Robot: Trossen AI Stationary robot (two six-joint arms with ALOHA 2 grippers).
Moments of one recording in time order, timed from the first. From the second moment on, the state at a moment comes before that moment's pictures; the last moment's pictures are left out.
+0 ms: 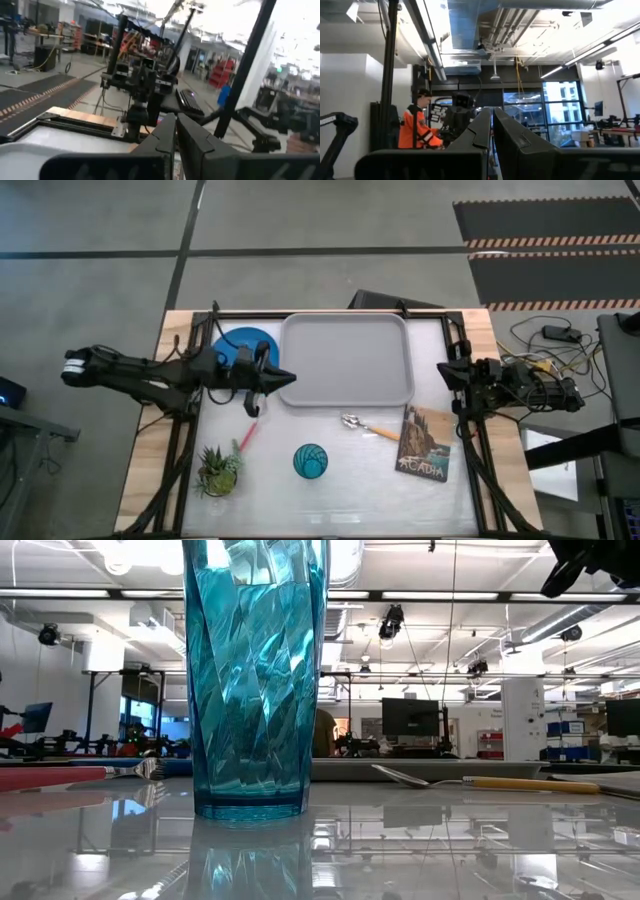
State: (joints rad) left arm -0.06 0.99 0.74 0.39 -0.01 -0.25; right arm 0.04 0.05 0.11 0.49 0.11 -0.03
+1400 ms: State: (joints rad) left arm -0.39 1.46 1.30 -0.42 -0.04 -0.41; right arm 0.04 0.07 0.11 0.45 0.19 -0.08
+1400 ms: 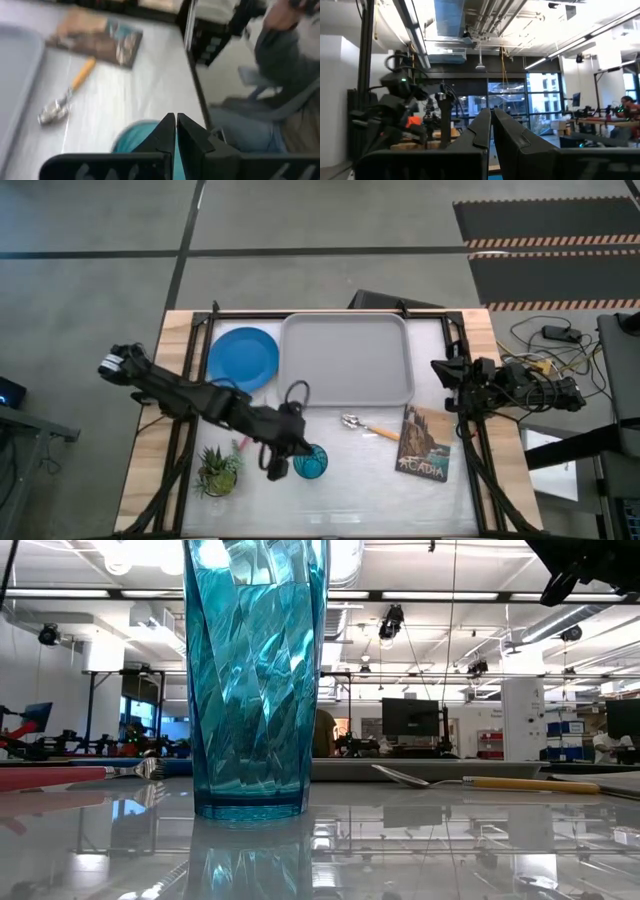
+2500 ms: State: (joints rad) left arm -0.52 1.63 1.41 -0.56 -0.13 -0.37; right arm 0.04 0.07 0.11 0.44 0.19 -0.14
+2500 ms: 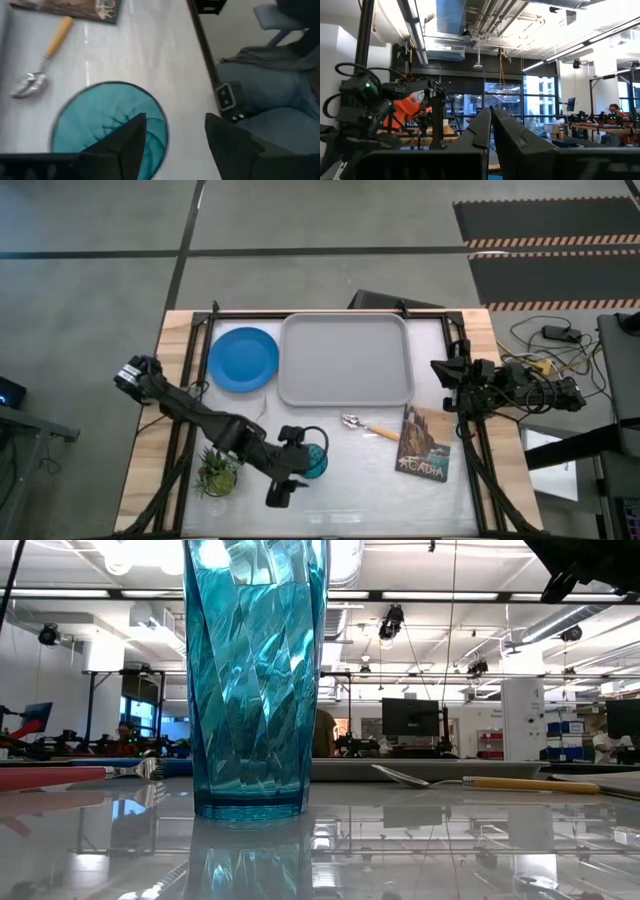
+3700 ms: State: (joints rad) left arm -0.49 1.65 1.47 -0.59 -0.13 -0.10; right arm 0.04 0.07 0.11 0.44 0.19 -0.14
